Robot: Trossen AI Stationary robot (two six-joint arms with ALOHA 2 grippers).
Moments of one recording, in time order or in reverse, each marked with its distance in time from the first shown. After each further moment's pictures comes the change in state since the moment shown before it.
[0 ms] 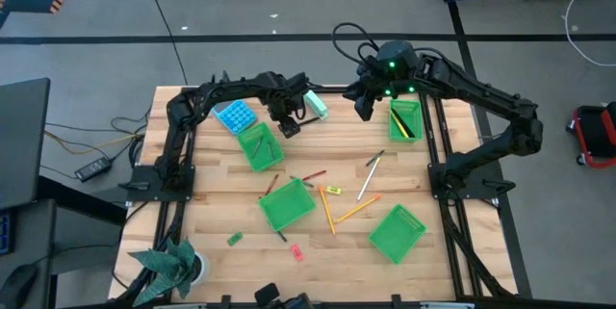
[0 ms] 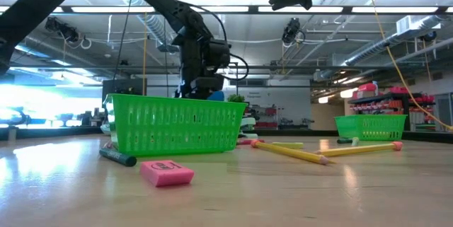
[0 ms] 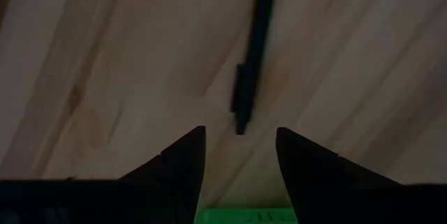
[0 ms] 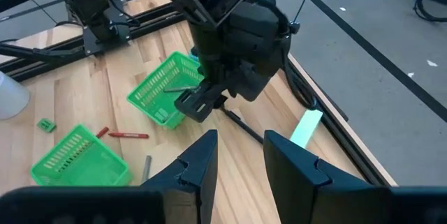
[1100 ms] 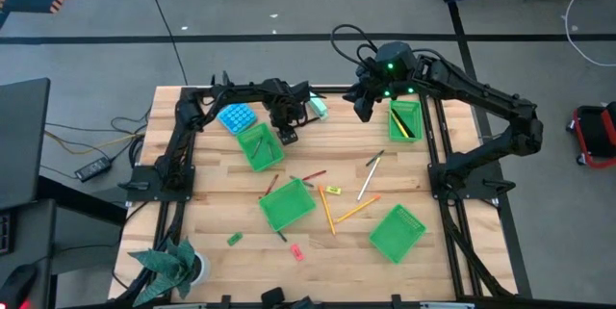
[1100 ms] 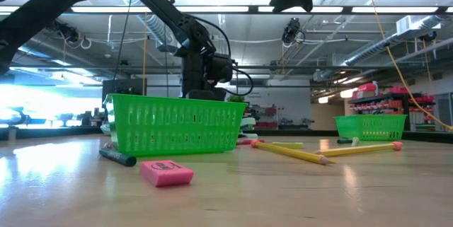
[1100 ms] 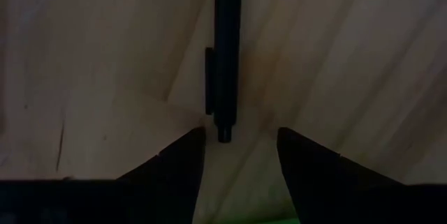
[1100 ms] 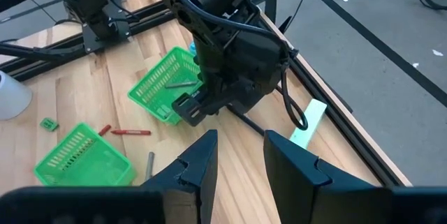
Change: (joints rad) left arm -0.024 0.087 -0.005 -0.001 0.032 0.124; right arm 0.001 0.000 -0.015 -0.003 -0.003 0.027
